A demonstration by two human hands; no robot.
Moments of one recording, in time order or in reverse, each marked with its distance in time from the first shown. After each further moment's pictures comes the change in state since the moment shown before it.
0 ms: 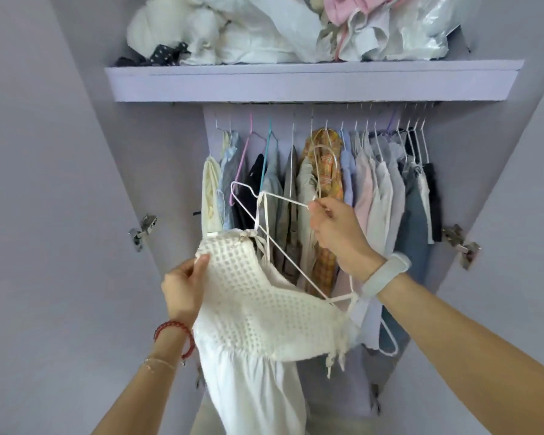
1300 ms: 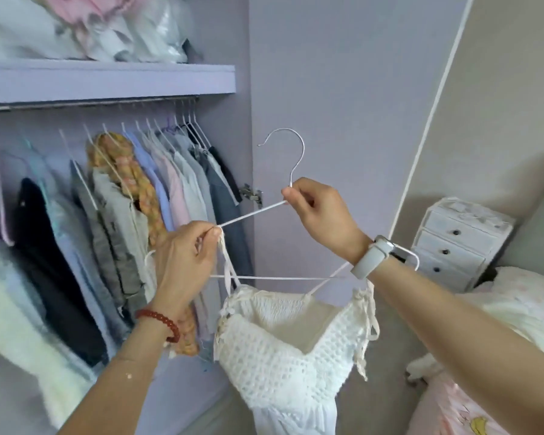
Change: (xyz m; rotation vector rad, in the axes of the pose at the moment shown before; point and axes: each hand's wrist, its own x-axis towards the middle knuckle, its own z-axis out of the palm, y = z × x) left_hand -0.112 0.121 0.077 -0.275 -0.641 0.933; right_hand -0.204 -0.056 -0.125 -0.842 0.624 -0.108
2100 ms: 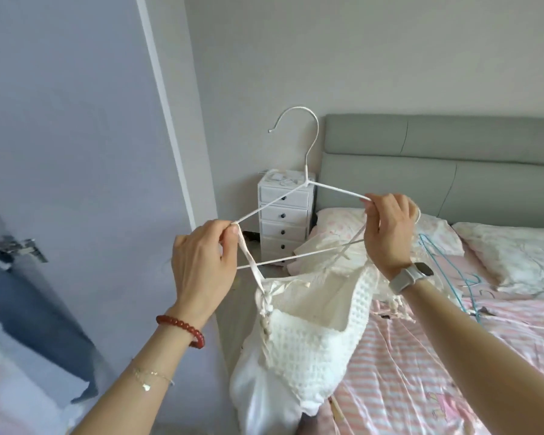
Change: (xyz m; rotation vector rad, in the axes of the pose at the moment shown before) left_hand -0.015 0.201 0.191 -0.326 -0.290 0.258; right_hand -0.203 0.173 -0.234 -0.915 0.812 0.199
